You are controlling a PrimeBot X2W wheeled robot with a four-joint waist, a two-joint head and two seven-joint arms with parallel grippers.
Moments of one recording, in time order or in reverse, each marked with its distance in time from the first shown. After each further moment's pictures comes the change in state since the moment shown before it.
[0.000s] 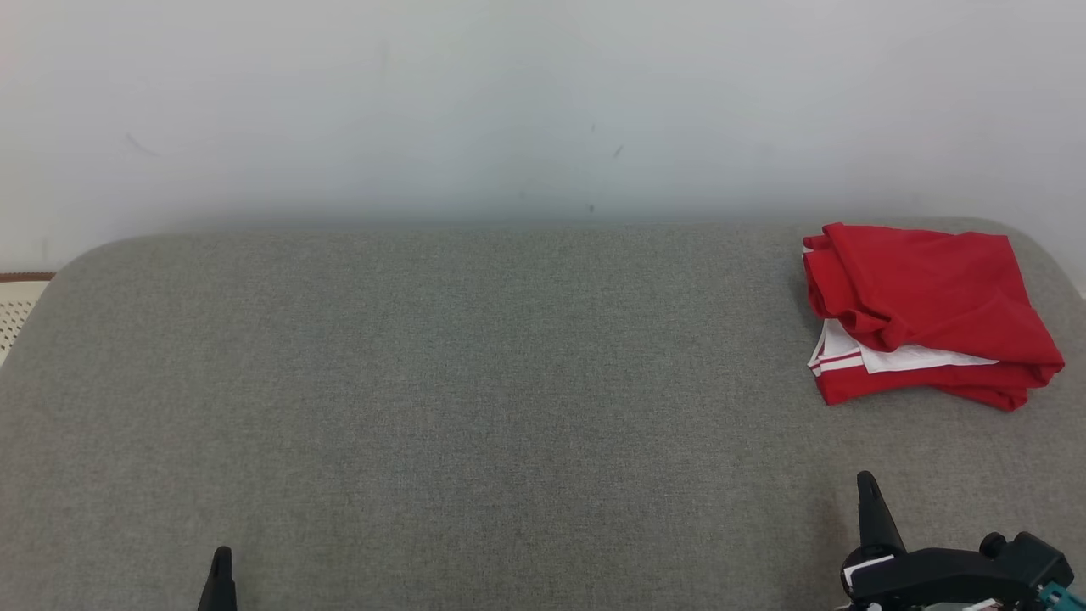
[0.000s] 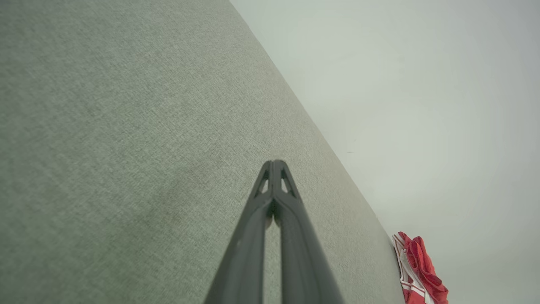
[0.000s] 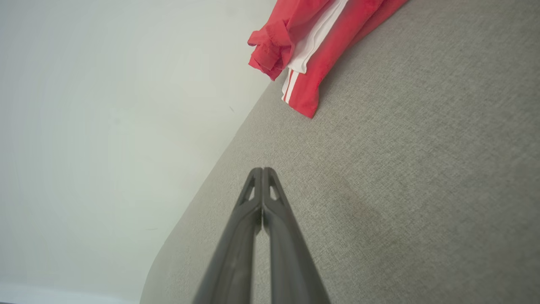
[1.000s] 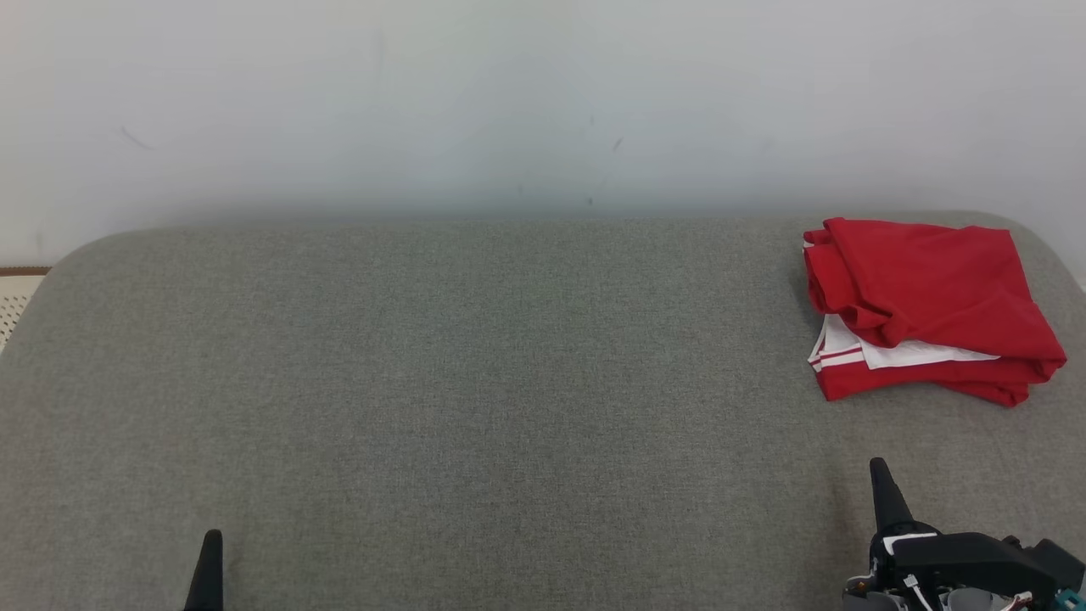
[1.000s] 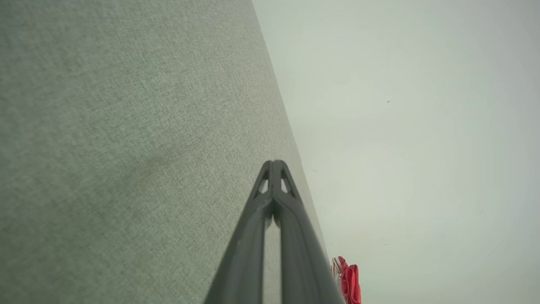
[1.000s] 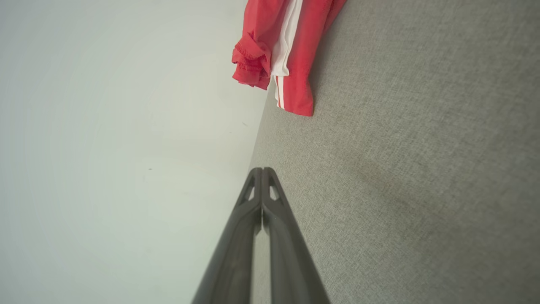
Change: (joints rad) left arm -0.061 0.001 0.038 0.051 -0.325 -0.025 0.093; right arm -0.050 0.004 -0.055 0.020 0.331 0.000 0.074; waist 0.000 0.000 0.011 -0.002
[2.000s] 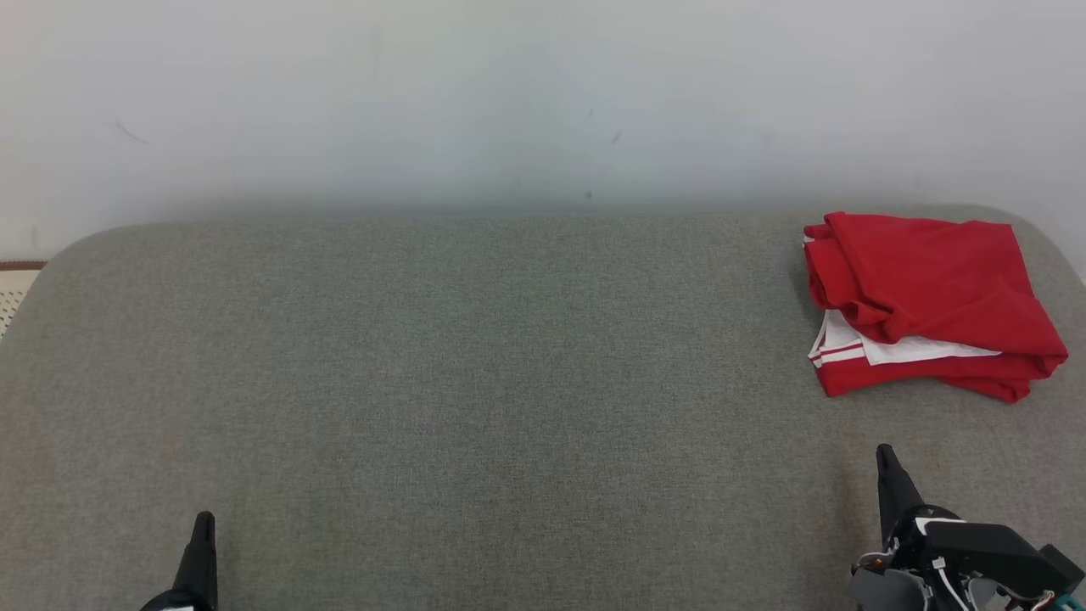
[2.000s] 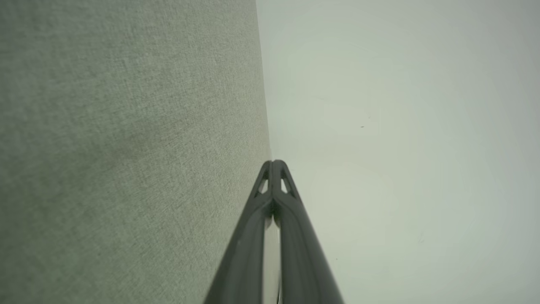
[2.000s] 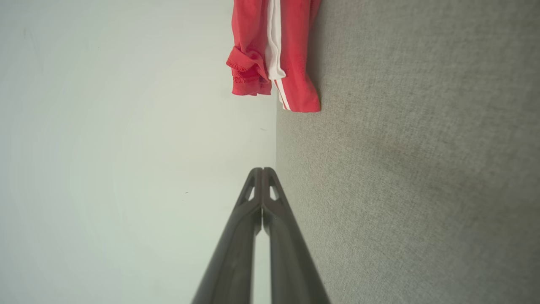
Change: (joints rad) left arm -0.049 0.001 0.029 0.038 -0.239 -0.019 0.070; right arm -0.036 0.003 -0.042 0.015 0.248 0.000 0.059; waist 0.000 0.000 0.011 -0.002
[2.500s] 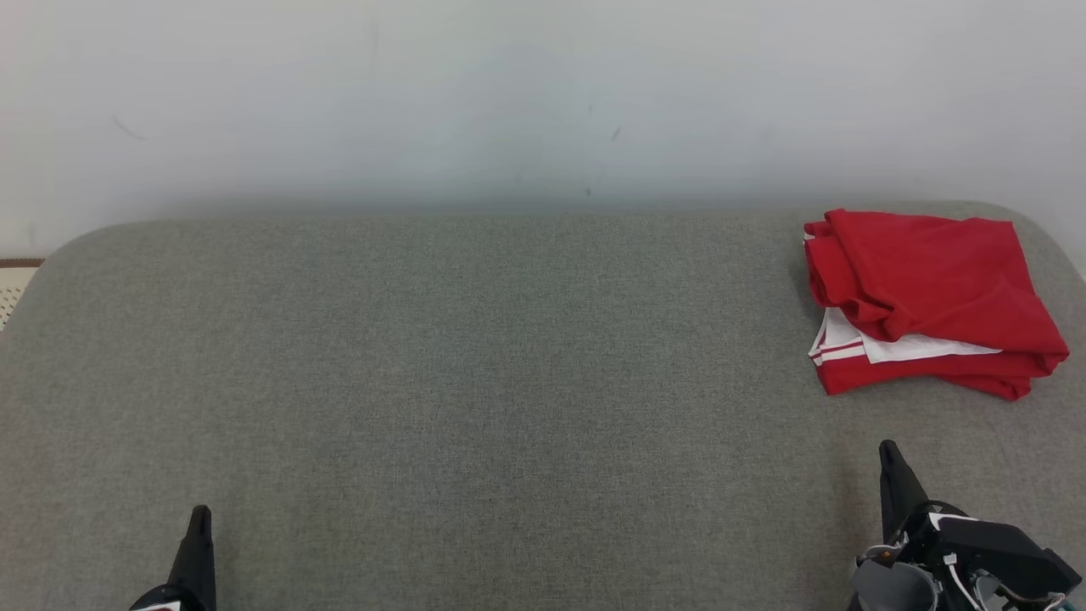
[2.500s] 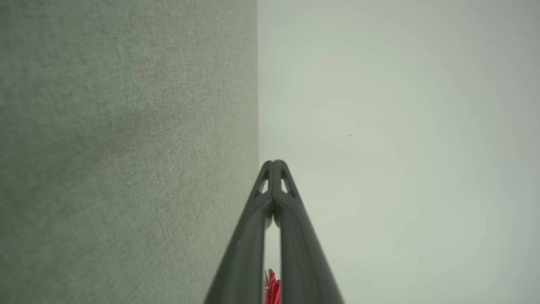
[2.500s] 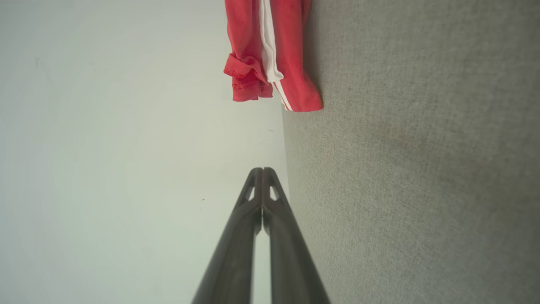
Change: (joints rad) left arm -0.019 0.001 0.012 0.016 -0.101 -0.009 0.030; right arm -0.012 0.002 -0.017 0.007 0.107 0.000 0.021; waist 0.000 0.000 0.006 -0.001
